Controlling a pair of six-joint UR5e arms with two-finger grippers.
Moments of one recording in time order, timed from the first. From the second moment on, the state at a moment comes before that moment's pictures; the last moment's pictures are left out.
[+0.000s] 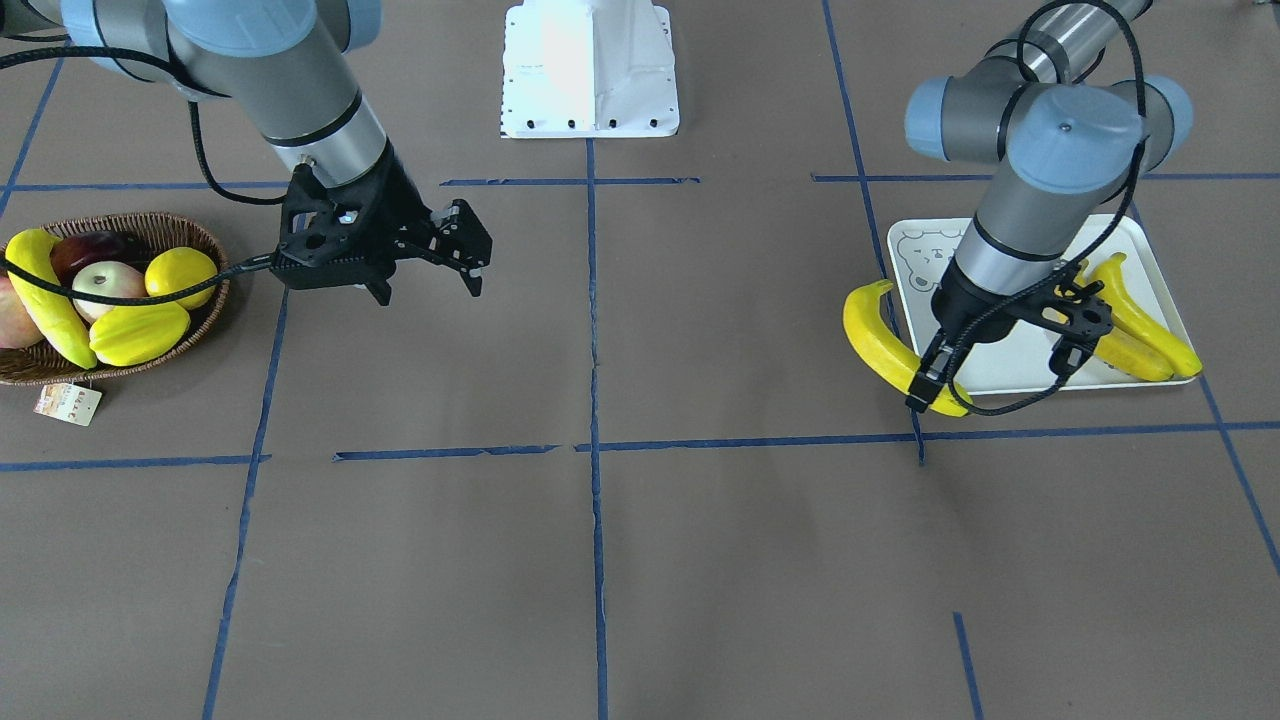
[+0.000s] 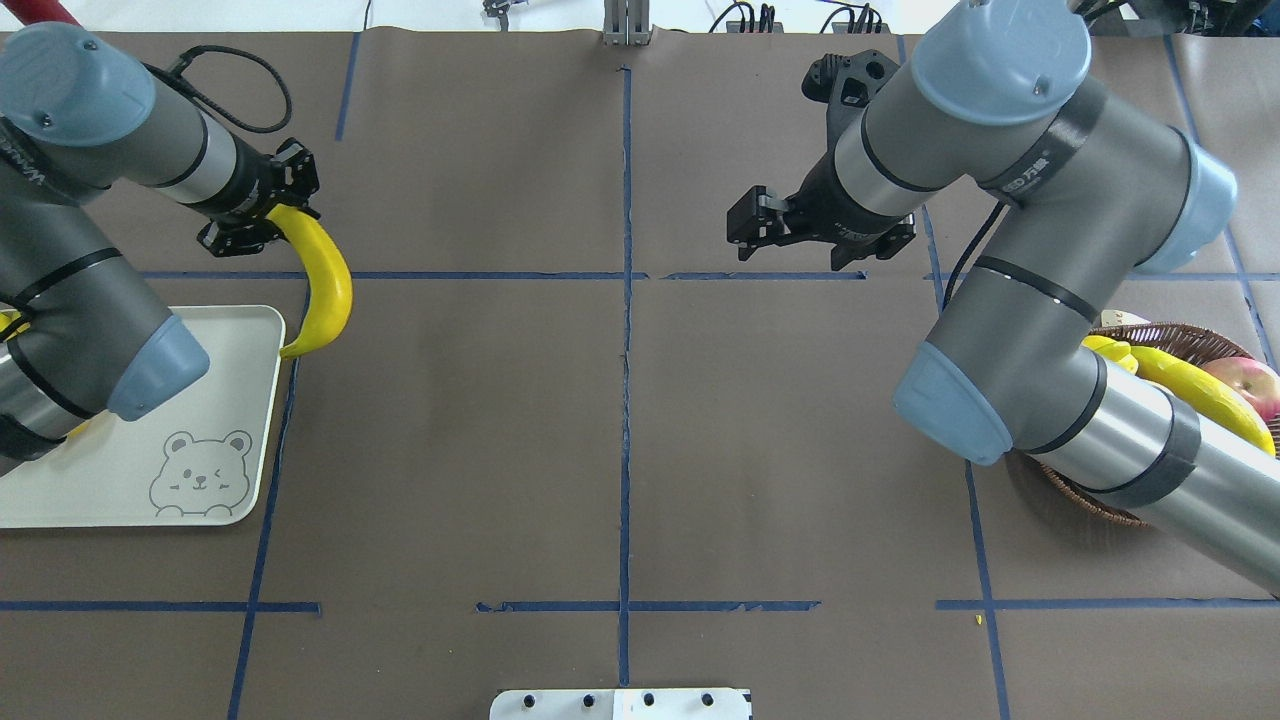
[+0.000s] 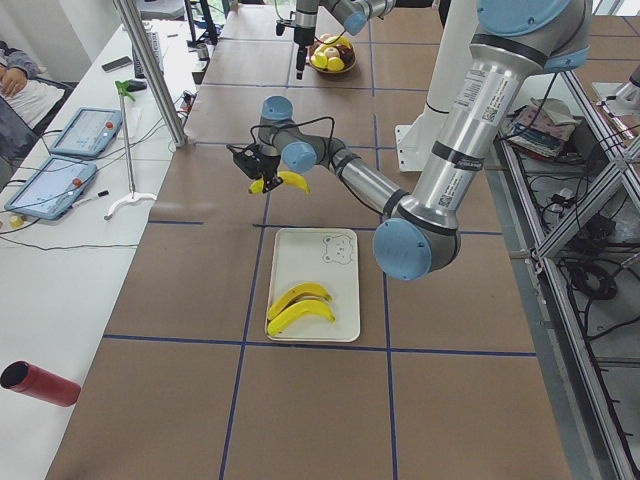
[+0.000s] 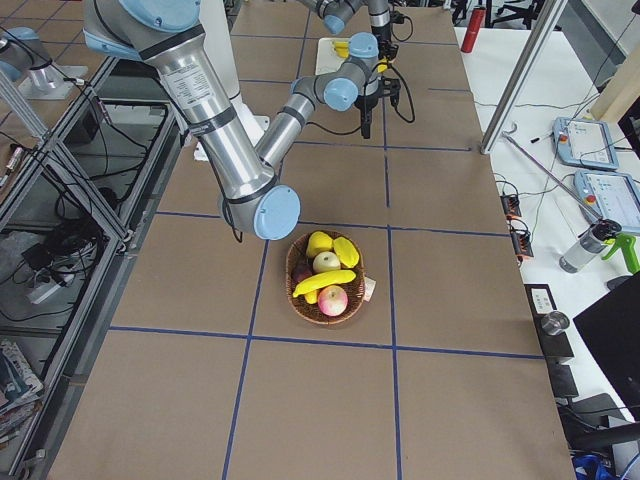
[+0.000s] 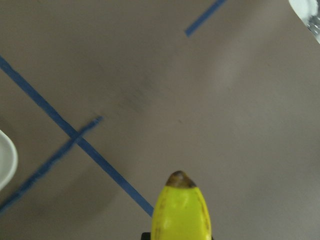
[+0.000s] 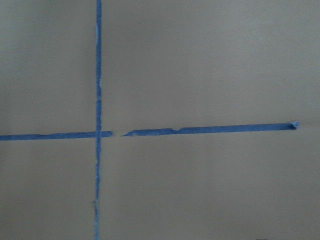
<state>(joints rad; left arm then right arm) -0.90 -1.93 -1.69 -1.81 -1.95 -1.79 0.79 -0.99 1.87 -1.62 2.05 1.09</state>
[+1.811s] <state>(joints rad) -1.17 -1.64 -1.53 -2.07 -2.18 -1.31 0.89 -1.01 1.89 -1.74 2.10 0.92</state>
